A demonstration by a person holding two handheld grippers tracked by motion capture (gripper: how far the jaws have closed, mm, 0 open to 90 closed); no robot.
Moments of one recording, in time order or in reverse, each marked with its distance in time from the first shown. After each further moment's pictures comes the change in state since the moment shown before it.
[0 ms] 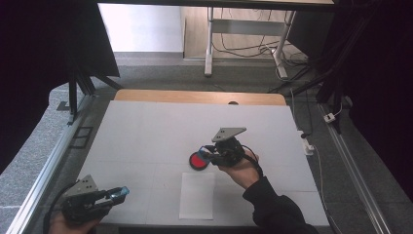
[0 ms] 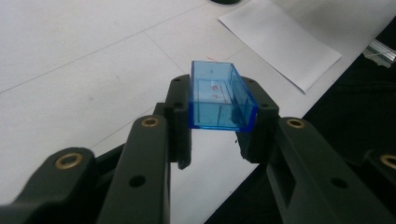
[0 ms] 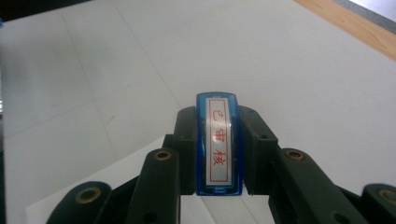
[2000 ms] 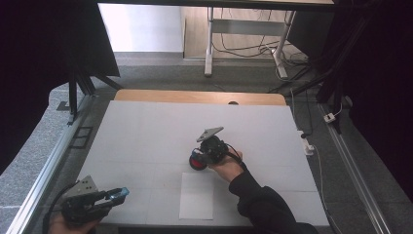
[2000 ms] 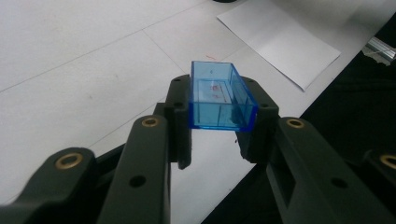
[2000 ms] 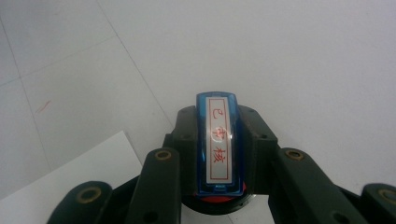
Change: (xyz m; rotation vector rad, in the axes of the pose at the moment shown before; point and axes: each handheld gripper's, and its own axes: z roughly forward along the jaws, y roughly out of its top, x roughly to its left) left arm -0.001 -0.001 0.000 0.003 0.002 0.008; right arm -0.013 -0.009 0.070 0.165 -0.044 0.001
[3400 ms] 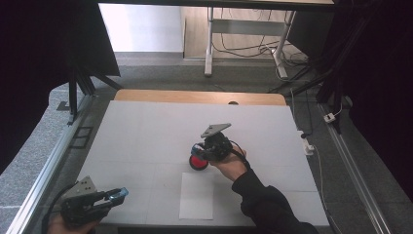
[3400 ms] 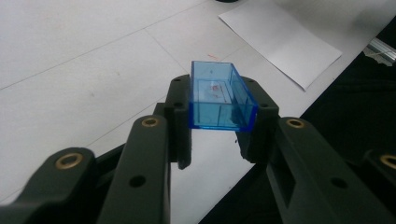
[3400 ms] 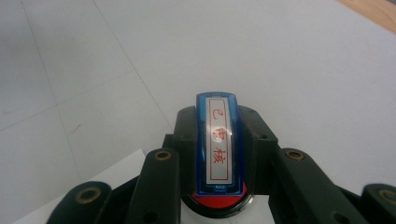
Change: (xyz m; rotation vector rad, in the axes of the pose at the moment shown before) left arm 0.000 -0.001 -0.002 0.001 0.004 -0.005; right arm 0.000 0.009 -0.027 -0.093 0.021 0.026
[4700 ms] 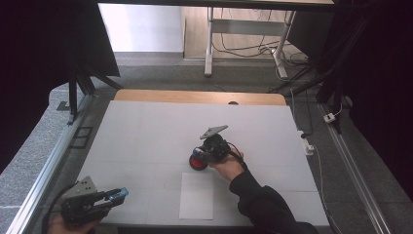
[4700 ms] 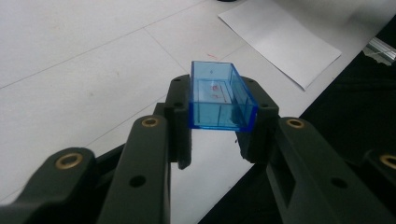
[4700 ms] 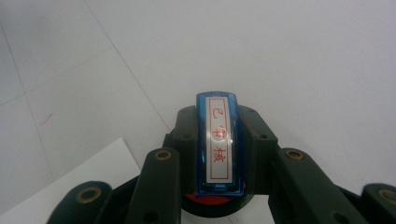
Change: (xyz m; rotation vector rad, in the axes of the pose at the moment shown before) left arm 0.000 0.000 0.000 0.002 -0.002 0.000; right arm -0.010 -0.015 0.026 0.065 0.003 0.050
